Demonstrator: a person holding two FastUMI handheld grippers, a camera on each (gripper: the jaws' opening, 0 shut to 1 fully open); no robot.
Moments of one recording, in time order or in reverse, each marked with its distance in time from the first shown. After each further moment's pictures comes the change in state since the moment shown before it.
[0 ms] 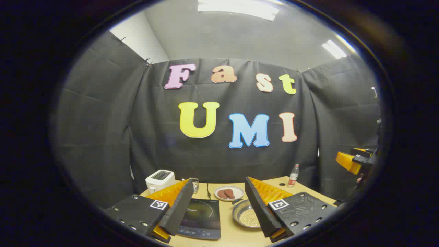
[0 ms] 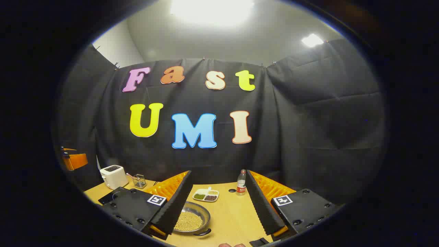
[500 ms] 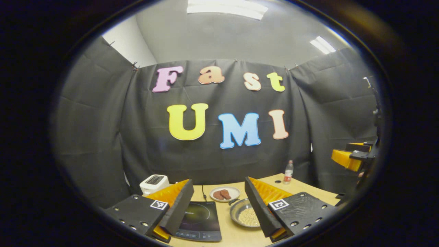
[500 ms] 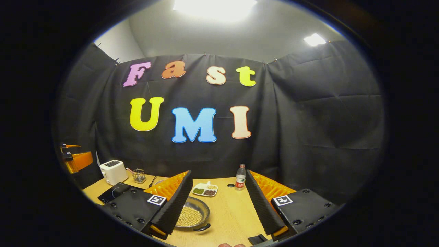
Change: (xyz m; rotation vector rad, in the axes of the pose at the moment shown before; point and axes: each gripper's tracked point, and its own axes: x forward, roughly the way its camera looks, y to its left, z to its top) left arm 0.006 -0.019 -0.003 0.034 -0.006 -0.083; right arm -0.010 0.004 -0.010 -0.020 0.048 -0.009
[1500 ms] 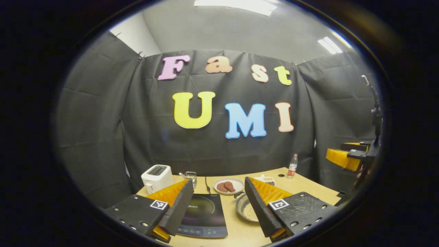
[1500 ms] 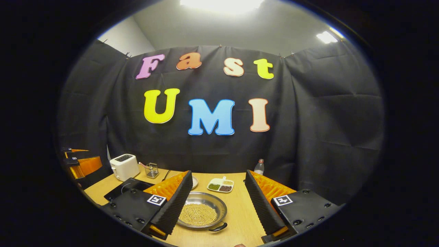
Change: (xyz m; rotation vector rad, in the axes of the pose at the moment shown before) left arm 0.010 0.044 -0.035 -0.045 0.082 0.030; right arm 0.027 0.068 -0.020 -0.031 0.095 0.145
